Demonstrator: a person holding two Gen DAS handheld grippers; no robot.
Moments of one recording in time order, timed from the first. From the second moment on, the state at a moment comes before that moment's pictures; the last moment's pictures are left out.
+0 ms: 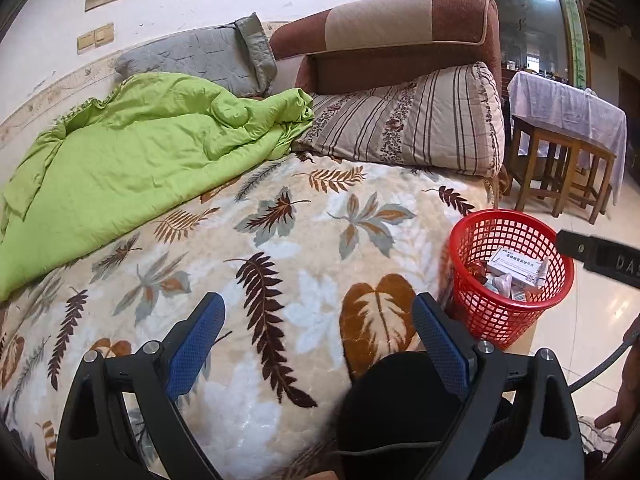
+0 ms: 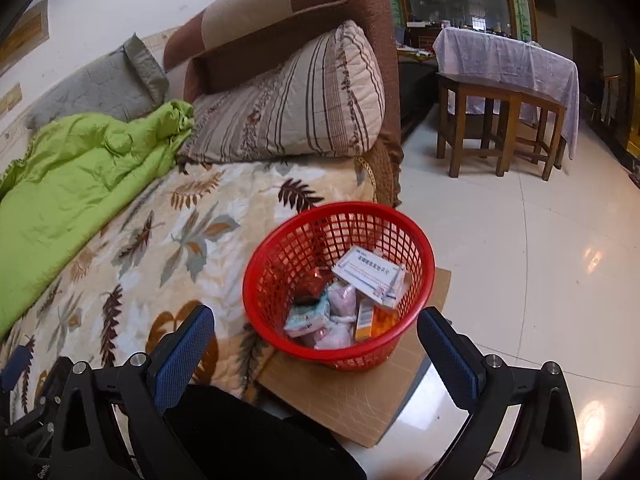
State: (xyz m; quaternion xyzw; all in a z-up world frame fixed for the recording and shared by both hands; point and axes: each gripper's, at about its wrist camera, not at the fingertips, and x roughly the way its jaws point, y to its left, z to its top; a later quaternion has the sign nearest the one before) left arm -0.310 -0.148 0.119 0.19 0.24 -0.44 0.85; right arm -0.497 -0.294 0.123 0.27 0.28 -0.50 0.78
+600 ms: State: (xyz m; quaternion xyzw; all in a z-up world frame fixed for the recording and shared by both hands) left arm -0.310 -0.152 0.118 0.20 0.25 -0.43 0.85; right arm -0.492 -0.295 0.114 0.27 0.30 -0.49 0.77
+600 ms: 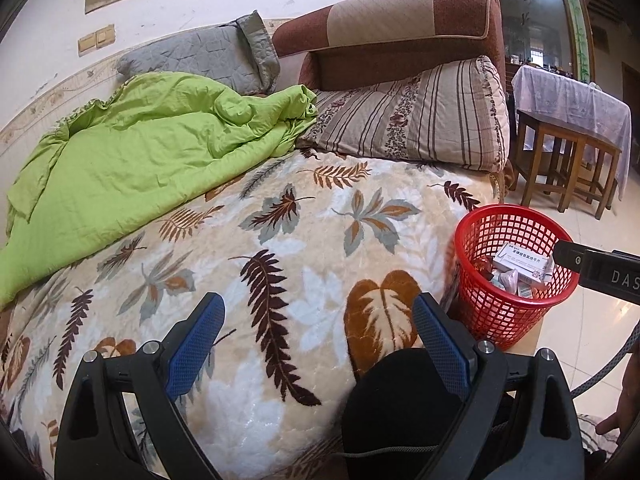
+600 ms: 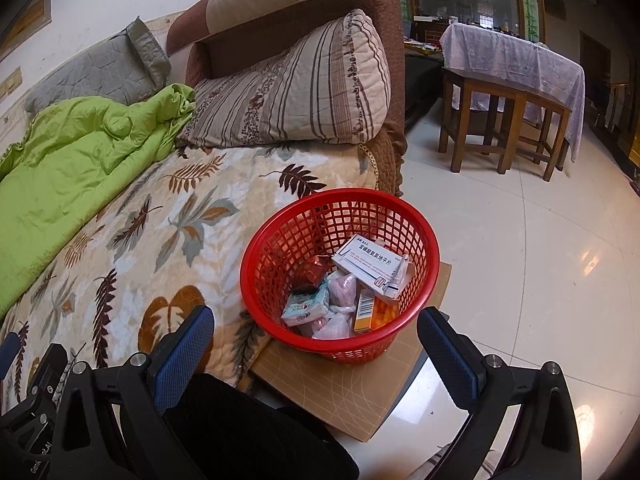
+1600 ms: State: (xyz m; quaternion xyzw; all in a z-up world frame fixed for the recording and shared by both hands) left arm -0.306 -0.148 0.117 0.20 0.25 -0.43 0.85; right arm -0.484 -0.287 0.117 0.25 0.31 -0.48 0.78
